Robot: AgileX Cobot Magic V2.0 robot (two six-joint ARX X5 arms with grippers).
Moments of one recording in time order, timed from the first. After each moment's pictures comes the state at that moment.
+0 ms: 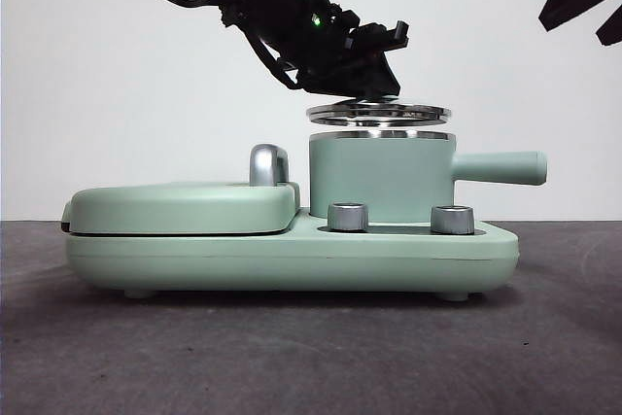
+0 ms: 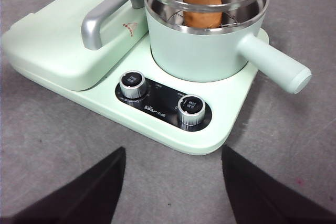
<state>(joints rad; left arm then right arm) -0.65 1.93 1.45 0.24 0.14 0.12 0.82 0.56 0.59 -0.52 0.27 0.22</state>
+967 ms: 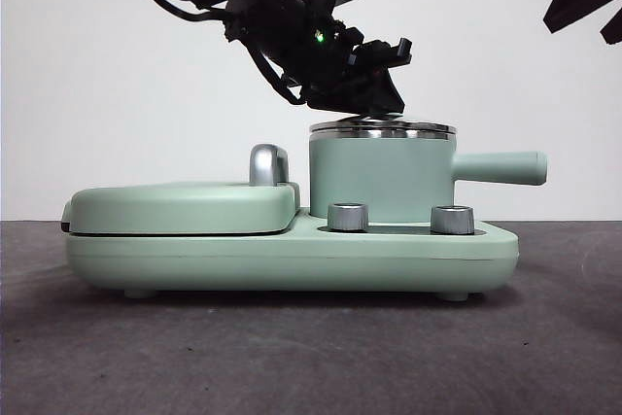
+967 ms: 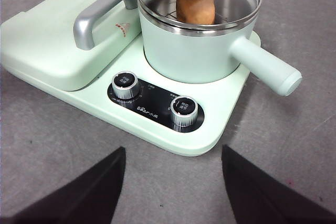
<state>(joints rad) -0.65 1.96 1.45 0.23 0.16 0.11 0.82 0.56 0.59 -0.52 0.29 0.21</state>
